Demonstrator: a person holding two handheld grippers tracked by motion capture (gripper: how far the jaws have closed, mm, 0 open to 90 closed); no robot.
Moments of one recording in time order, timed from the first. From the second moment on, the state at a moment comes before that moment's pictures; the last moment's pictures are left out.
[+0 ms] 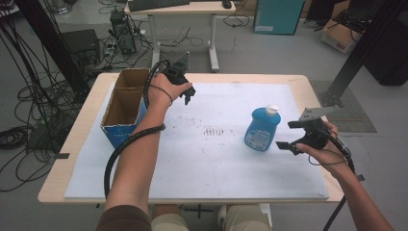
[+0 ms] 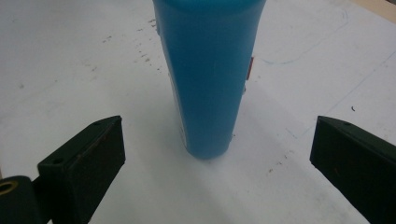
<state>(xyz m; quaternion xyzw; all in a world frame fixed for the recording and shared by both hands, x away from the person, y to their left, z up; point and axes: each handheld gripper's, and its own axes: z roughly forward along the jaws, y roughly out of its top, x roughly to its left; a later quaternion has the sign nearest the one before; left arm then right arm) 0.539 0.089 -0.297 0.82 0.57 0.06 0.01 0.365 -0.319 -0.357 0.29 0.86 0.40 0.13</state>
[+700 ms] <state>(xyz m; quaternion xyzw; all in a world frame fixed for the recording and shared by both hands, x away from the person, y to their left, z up) 0.539 0.089 -0.298 0.82 0.57 0.06 0.01 0.380 -0.308 -0.373 0.28 0.84 0.44 0.12</state>
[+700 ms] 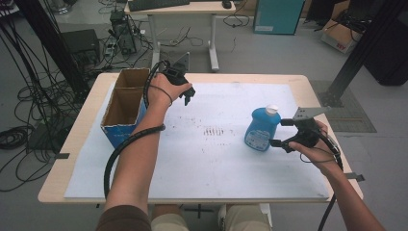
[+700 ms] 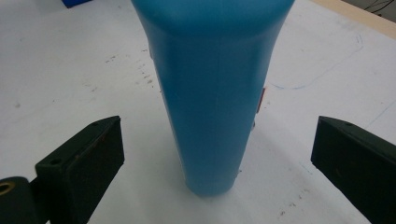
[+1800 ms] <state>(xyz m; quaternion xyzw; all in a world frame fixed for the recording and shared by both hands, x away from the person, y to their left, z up) 0.539 0.088 -0.299 0.82 0.57 0.06 0.00 0.389 -0.287 -0.385 0.25 0.84 0.46 0.12</state>
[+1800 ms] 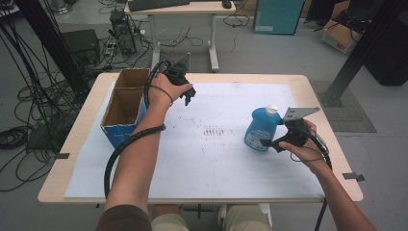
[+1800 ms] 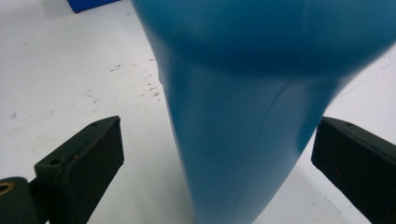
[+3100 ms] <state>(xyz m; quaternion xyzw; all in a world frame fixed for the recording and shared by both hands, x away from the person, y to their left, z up) 0.539 0.087 -0.296 0.82 0.57 0.06 0.01 0.396 -0.282 -0.394 0.25 0.83 0.48 0.13</state>
